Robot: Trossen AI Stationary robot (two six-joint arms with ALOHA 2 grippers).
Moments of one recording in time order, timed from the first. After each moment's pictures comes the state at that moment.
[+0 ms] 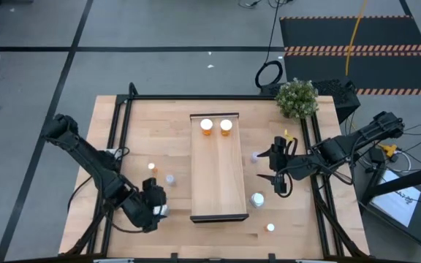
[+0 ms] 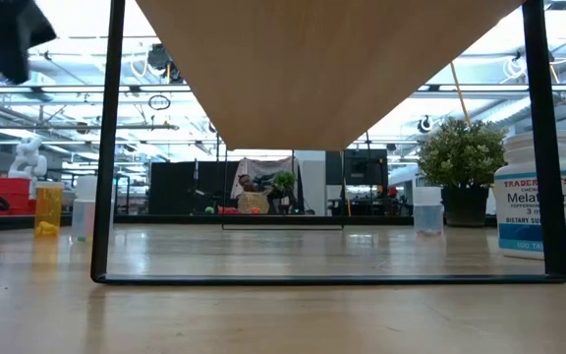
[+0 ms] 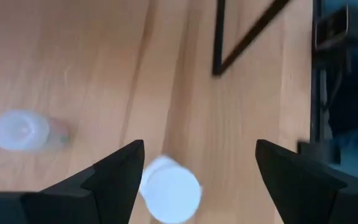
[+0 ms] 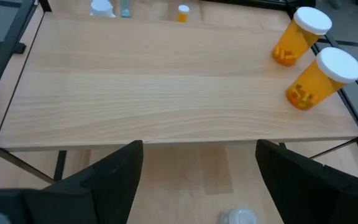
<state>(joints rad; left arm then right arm) -0.75 1.38 0.99 -0.67 -0.28 -0.87 0.45 1.05 1.00 -0.70 0.47 0.24</state>
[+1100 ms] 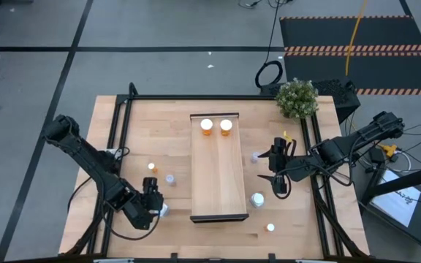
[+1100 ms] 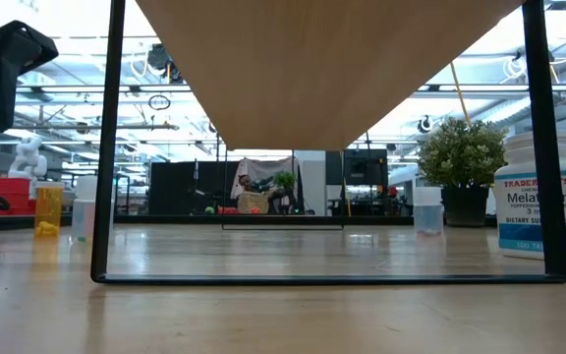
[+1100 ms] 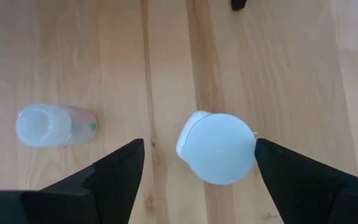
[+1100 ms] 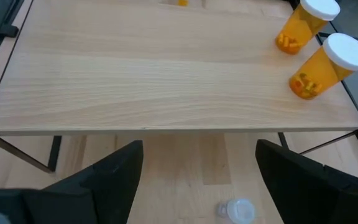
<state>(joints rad) -0.78 1.40 0.91 -0.72 -0.28 -0.62 0.45 1.05 0.97 -0.72 0.47 0.24</state>
